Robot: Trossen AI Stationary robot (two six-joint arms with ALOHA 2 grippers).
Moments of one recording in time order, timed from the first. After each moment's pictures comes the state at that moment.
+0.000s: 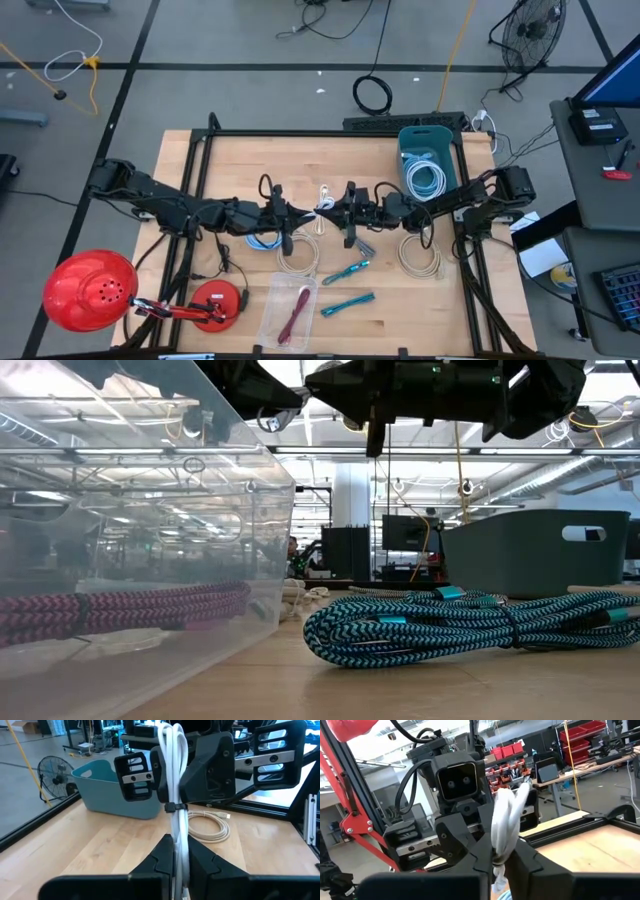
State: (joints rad) left arm -0.21 1.35 0.70 0.47 -0.39 -0.16; right arm 0.08 1.65 0.72 1.11 0.15 0.30
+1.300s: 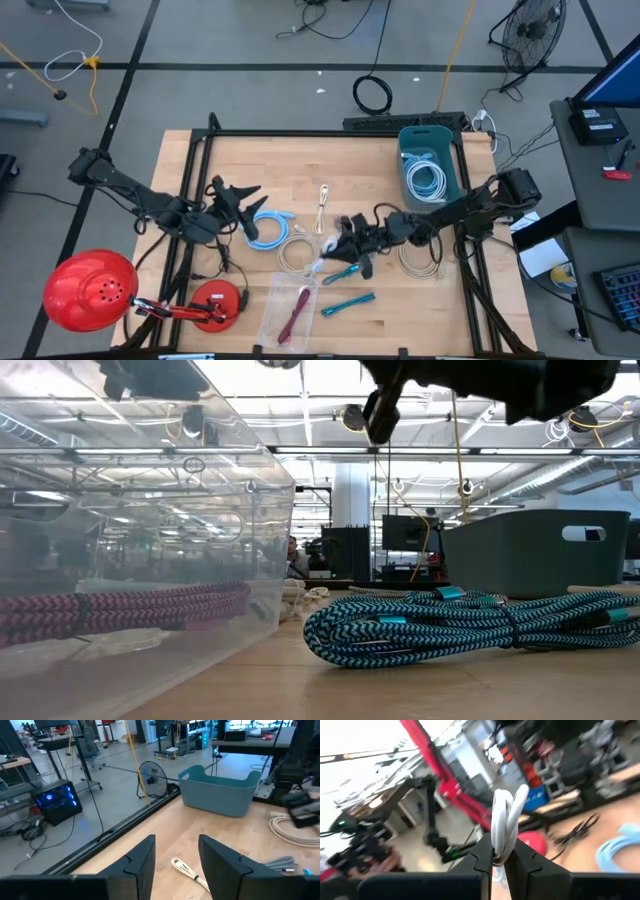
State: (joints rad) left arm -0.46 0.95 0.70 -0.17 -1.08 -0.34; right arm 0.25 1.62 0.73 1.00 -0.05 0.58
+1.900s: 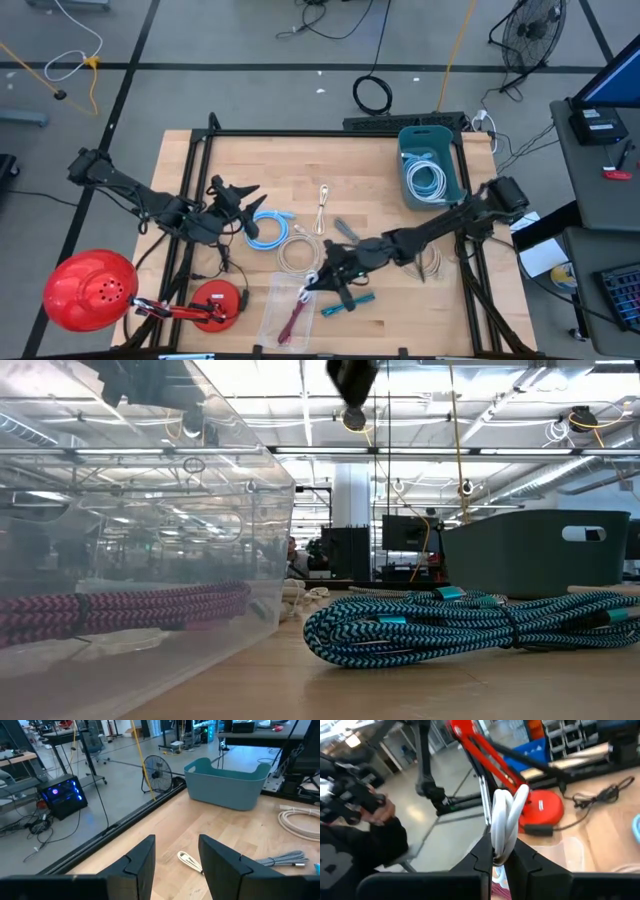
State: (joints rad) left arm -0.45 0.96 0.70 -0.25 -1.08 -0.40; right arm 0.36 1.75 1.08 0.50 -0.04 0.48
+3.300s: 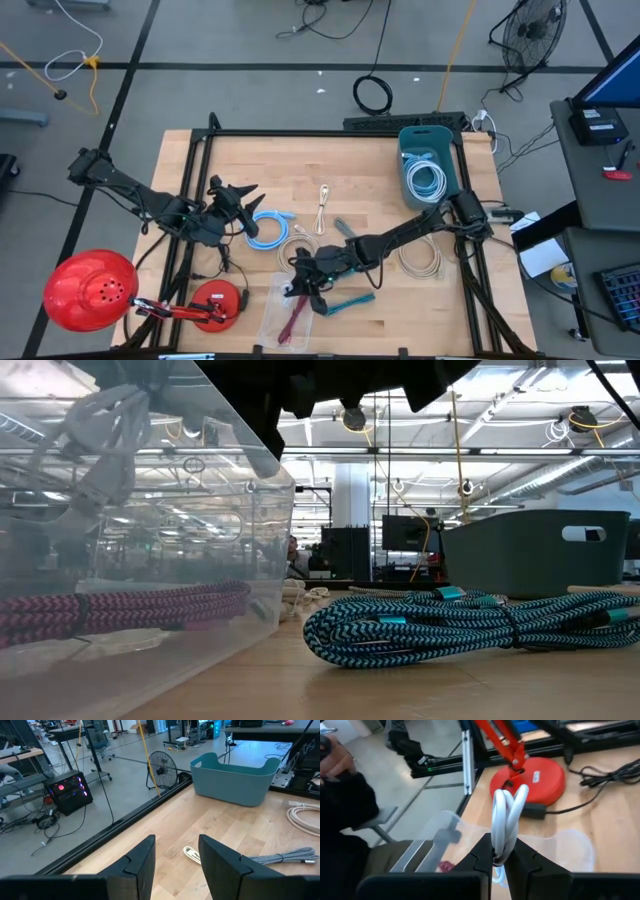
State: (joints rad) left arm -0.45 0.96 0.70 -0.31 -1.10 -0.45; right arm 0.31 2.06 1.35 0.40 -0.17 0.33
